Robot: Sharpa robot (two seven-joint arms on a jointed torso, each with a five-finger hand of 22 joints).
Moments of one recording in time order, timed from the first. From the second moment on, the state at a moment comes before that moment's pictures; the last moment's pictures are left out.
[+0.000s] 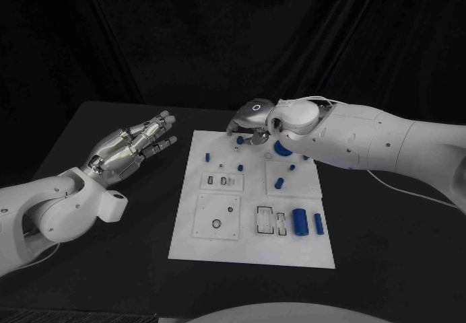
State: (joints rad) left arm 1.30 -1.04 -0.21 1.61 -0.18 0.08 0.61; left_hand 1.32 0.30 -0.18 0.28 0.49 0.44 0.07 0.06 0.03 0.03 0.02 0.01 0.01 0.00 0.11 0.01 0.01 0.15 0.02 0.24 0.02 0.01; right arm 1.40 -0.45 -0.21 1.03 -1.86 -0.20 0.07; right_hand 1.37 -0.17 0.38 0.03 0.31 0.72 -0.03 0.07 0.42 0.80 0.02 0.07 0.23 1.41 -0.07 1.18 0.99 0.12 1.24 0.05 1.10 1.06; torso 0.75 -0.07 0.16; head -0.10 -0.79
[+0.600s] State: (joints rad) left arm 1.30 -1.04 -0.21 1.60 -0.18 0.09 0.61; left_hand 1.32 0.30 -0.18 0.28 0.49 0.44 0.07 0.06 0.03 0.03 0.02 0.01 0.01 0.00 0.11 0.01 0.01 0.15 0.02 0.24 0.02 0.01; right arm 1.44 -0.62 -0.21 1.18 -1.86 -0.32 0.06; right_hand 1.41 -0.13 0.25 0.07 0.25 0.75 0.00 0.07 0.31 0.95 0.02 0.17 0.23 1.37 -0.06 1.10 0.89 0.13 1.20 0.05 1.01 1.02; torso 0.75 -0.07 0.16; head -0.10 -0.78
